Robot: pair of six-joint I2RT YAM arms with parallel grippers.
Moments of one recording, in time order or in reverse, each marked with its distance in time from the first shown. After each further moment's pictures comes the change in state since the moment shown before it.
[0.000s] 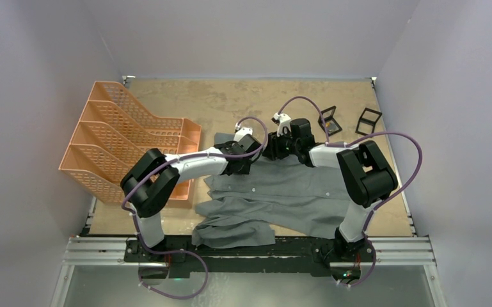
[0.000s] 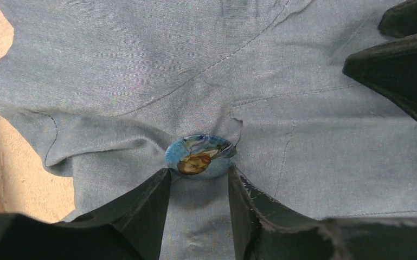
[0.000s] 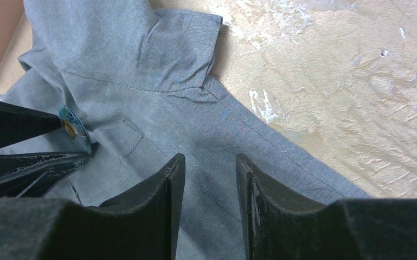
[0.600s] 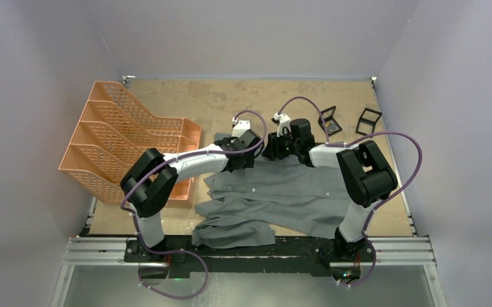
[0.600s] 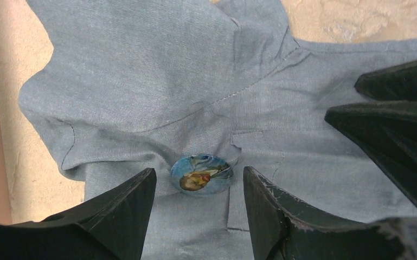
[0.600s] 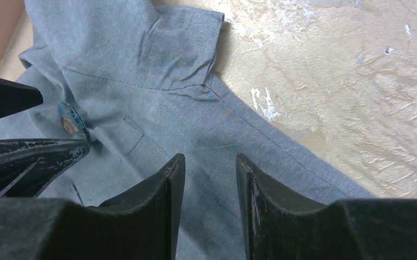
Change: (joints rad) left arm 0.000 -0.002 0.056 -0.020 -0.074 -0.078; right arm 0.000 0.002 0.000 -0.006 -0.006 0.000
